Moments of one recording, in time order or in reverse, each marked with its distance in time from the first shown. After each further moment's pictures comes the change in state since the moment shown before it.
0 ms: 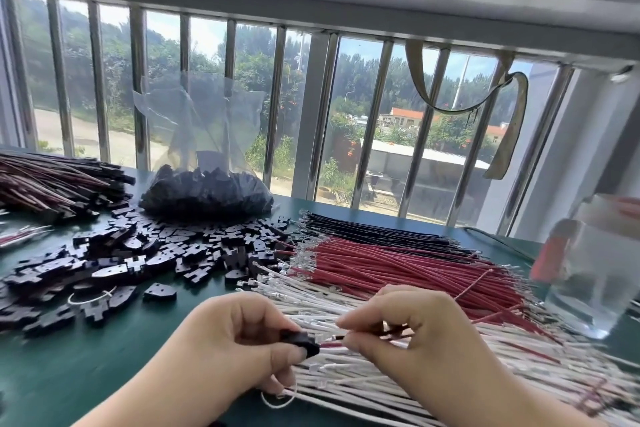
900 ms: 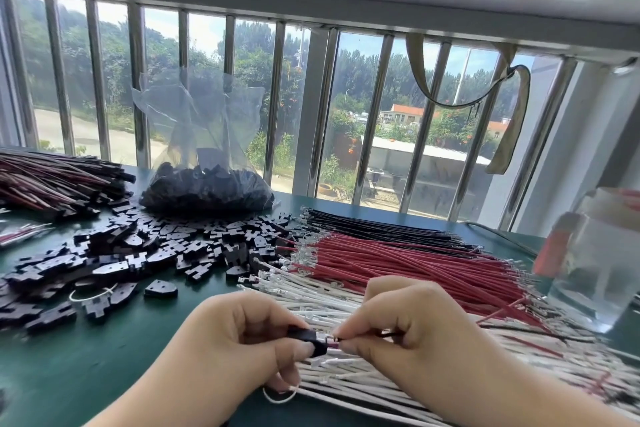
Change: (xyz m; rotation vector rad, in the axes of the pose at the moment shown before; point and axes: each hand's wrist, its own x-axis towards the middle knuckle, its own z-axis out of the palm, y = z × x) left_hand -0.007 0.005 0.007 0.031 0.042 0.069; right_hand 0.006 -0.007 -0.004 -0.067 -0.152 -0.057
